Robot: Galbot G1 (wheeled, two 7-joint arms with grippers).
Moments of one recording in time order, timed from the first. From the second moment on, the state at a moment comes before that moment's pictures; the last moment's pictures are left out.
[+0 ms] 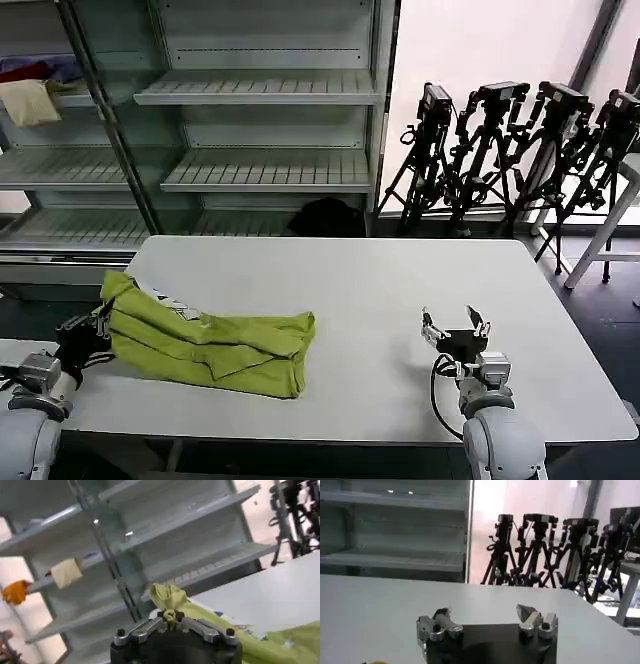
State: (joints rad) left arm 1.35 -1.11 -0.90 -2.00 -0.11 0.35 0.23; right arm -1.26 1.49 0.59 2.06 0.01 -0.50 -0.02
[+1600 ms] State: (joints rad) left arm 1.32 -1.42 -0.23 -2.02 0.18 0.46 0.15; right arm -1.31 1.49 0.61 2.09 0.00 -0.48 -0.03
